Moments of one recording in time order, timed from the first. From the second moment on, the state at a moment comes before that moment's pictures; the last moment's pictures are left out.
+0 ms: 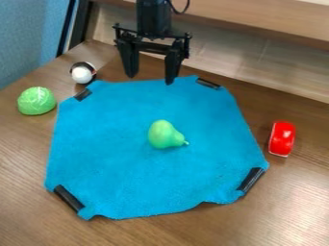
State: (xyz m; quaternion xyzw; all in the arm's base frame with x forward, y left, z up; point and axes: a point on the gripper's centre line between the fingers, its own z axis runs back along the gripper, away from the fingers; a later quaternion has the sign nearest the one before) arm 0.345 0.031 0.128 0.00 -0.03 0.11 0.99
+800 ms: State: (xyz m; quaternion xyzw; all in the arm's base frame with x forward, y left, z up) arm 0.346 -0.029 0.100 -0.01 -0.03 0.02 1.00
